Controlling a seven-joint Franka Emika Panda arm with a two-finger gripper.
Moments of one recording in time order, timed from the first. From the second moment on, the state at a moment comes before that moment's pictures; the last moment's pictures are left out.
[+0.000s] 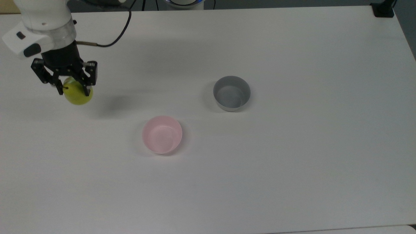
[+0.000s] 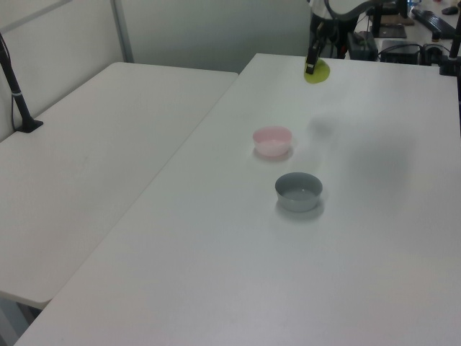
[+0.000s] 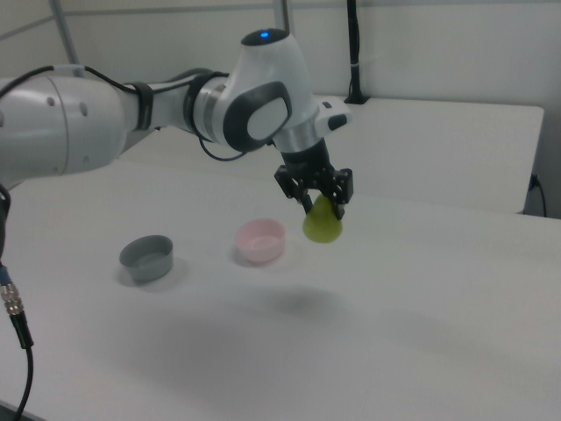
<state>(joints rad) -0.24 0.35 -0.07 -1.53 -0.01 2.12 -0.35</state>
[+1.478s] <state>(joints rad) -0.09 0.27 -0.05 -1.46 0.20 2.11 -0.34</state>
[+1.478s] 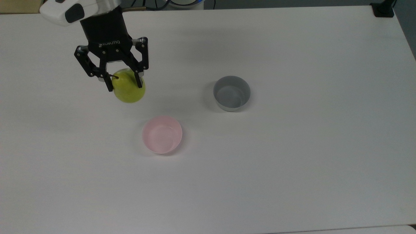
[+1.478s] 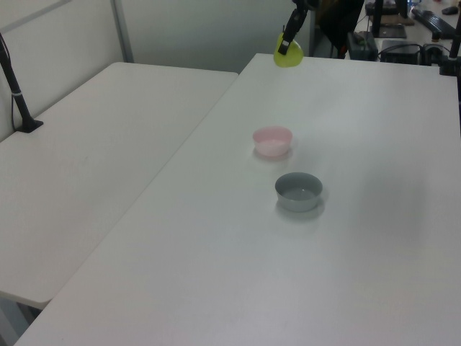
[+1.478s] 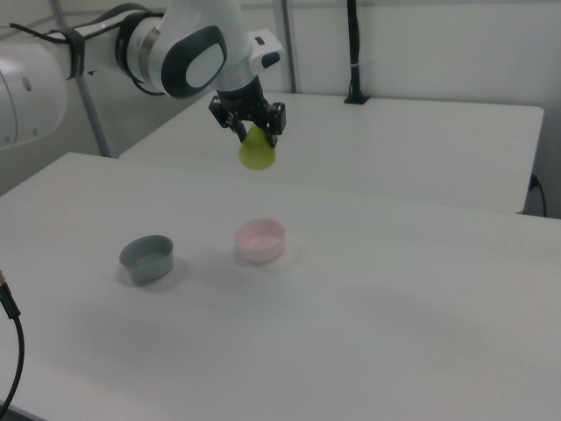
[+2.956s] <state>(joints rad) -0.01 0.40 -0.01 -1.75 0.18 2.59 -0.34</state>
